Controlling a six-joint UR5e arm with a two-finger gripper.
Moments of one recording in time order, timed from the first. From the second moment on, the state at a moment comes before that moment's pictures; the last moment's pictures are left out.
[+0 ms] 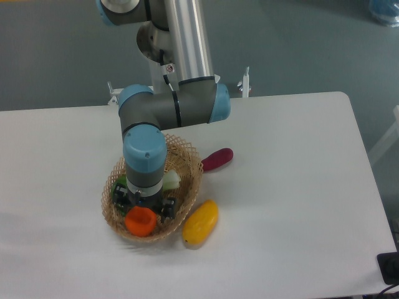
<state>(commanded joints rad) 2.16 -2.05 -1.67 -0.91 1.43 0.43</state>
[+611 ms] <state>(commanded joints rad) 2.15 -2.07 -1.67 -0.88 1.43 0.42</state>
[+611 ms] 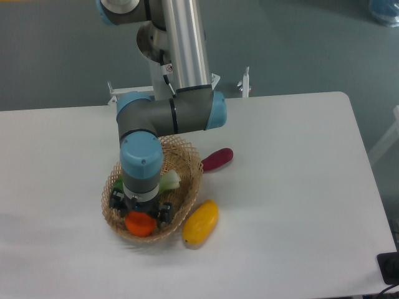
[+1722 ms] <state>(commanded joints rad) 2.32 -1.93 -1.54 -1.01 1.46 0.67</state>
